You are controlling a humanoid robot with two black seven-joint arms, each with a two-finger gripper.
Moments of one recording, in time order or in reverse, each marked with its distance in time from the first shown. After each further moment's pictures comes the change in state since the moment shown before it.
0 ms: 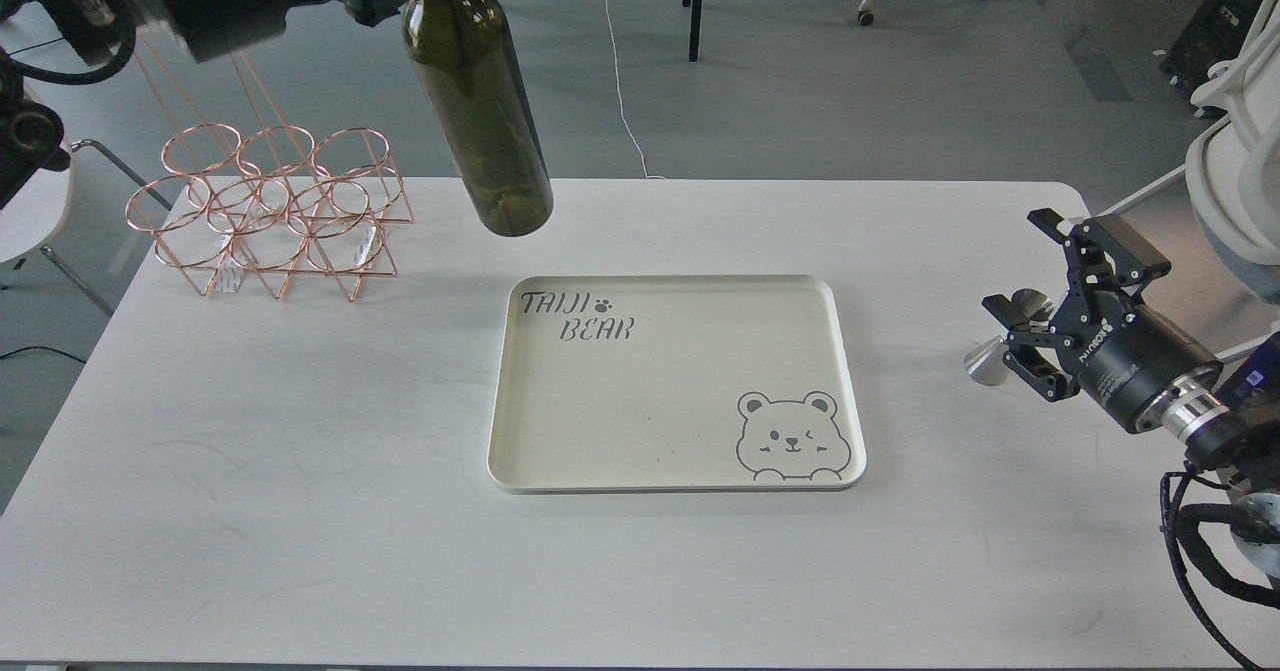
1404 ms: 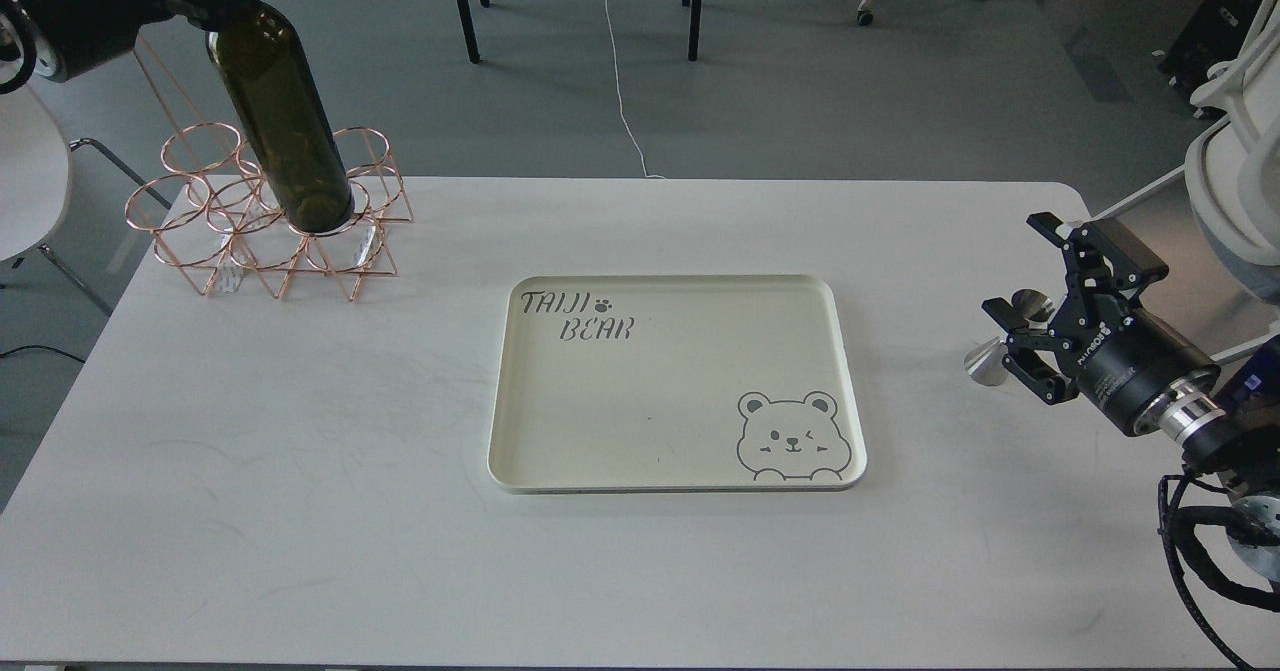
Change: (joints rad) left arm -0.014 0.025 0.181 0.364 0.038 0.157 0.000; right arm -0.009 0.004 0.005 0.001 0.000 -0.009 0.000
